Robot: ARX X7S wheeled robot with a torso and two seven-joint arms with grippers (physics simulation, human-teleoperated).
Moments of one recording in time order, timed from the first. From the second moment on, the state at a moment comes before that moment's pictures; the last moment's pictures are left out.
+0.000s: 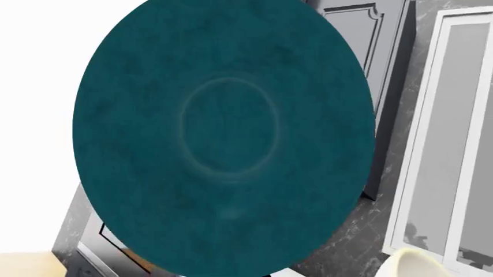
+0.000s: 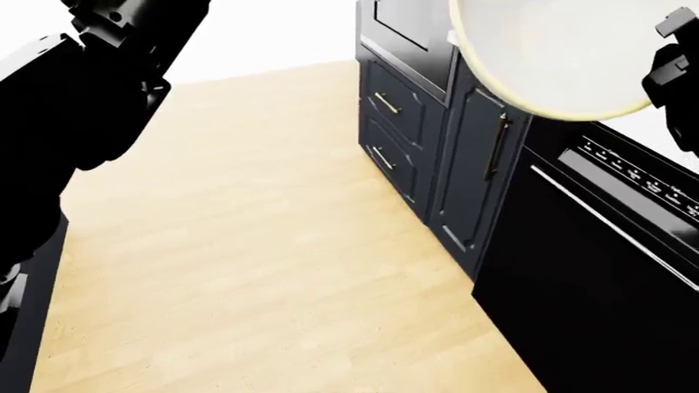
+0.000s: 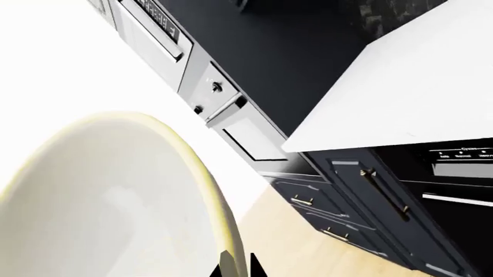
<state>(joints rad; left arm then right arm) -1.34 -0.57 0.66 0.07 -1.49 -0.21 -0.43 0.90 0.58 0.22 -0.35 1.73 0.69 1.13</state>
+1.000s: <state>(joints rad) -1.39 -0.72 0.63 0.15 -1.54 -0.33 -0.57 1.15 0.74 0.03 -0.19 1.58 0.83 1.07</state>
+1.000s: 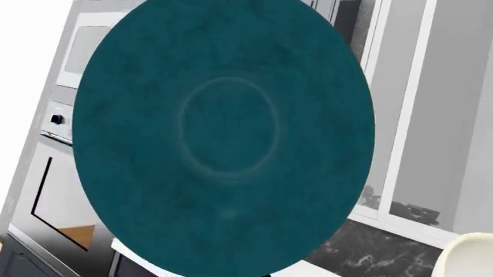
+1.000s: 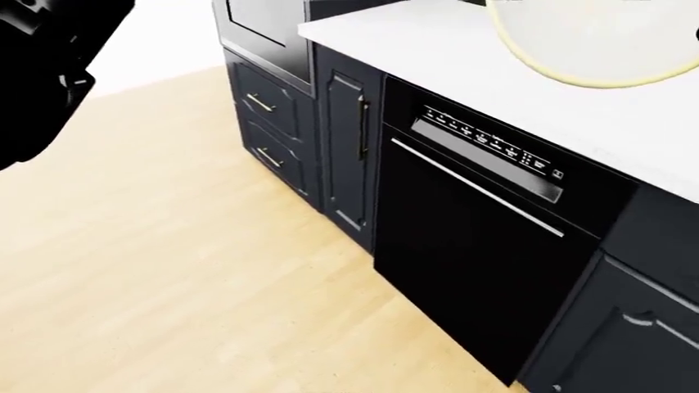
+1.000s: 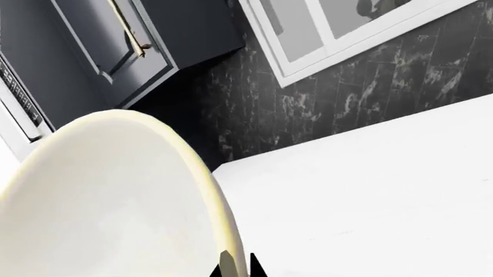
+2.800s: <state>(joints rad) -1.43 -0.74 0.63 0.21 -1.57 -0.38 -0.59 1.17 0.72 0.02 -0.21 1.68 0.83 1.09</state>
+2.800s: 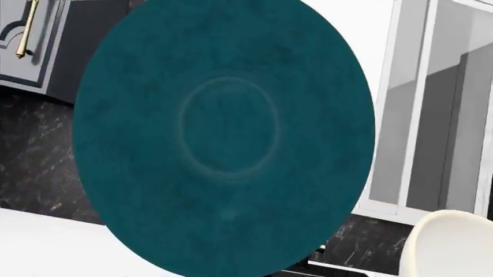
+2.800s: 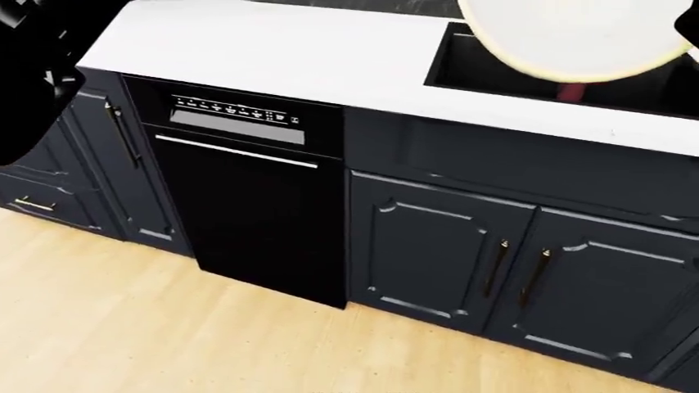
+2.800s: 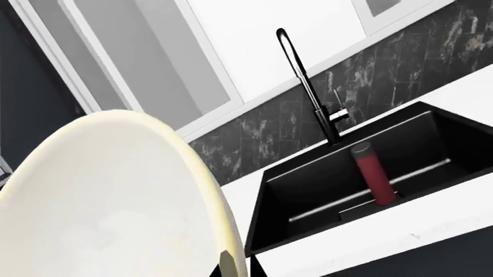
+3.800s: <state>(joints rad) -1.42 -0.79 0.59 0.27 -1.58 -0.38 -0.63 1.17 0.69 -0.02 -0.19 1.65 0.81 1.07</state>
